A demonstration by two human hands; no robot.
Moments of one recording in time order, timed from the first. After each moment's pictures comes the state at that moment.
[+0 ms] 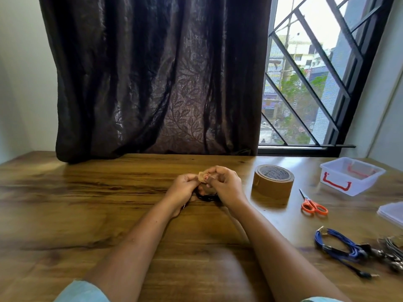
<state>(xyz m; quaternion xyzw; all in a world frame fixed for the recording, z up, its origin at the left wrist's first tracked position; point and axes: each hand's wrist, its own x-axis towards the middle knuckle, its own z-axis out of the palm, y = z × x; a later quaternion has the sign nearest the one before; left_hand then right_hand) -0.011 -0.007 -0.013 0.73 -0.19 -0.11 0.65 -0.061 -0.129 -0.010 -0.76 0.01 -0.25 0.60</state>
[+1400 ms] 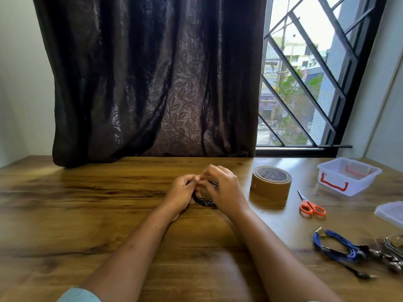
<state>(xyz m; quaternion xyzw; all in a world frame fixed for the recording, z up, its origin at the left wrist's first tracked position) -0.007 -0.011 -0.019 0.73 -0.23 -0.05 0.64 -0.058 -0.137 -0.016 -0.87 -0.10 -0.39 0.29</state>
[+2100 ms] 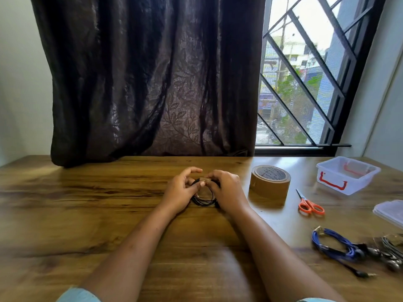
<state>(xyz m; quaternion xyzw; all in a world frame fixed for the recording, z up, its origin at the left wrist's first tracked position) -0.005 -0.005 -0.020 0.78 -0.28 0.03 0.56 -0.057 -0.145 -0.016 -0.89 -0.03 -0.32 0.33</state>
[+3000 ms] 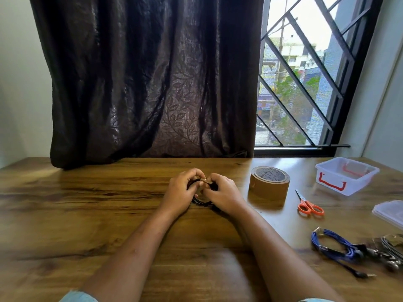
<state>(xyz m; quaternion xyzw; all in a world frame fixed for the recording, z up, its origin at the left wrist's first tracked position) -0.015 -0.004 -0.011 0.78 -0.37 0.15 0.49 -0.066 -0.139 -0.006 -0.88 -0.02 -0.20 0.43</state>
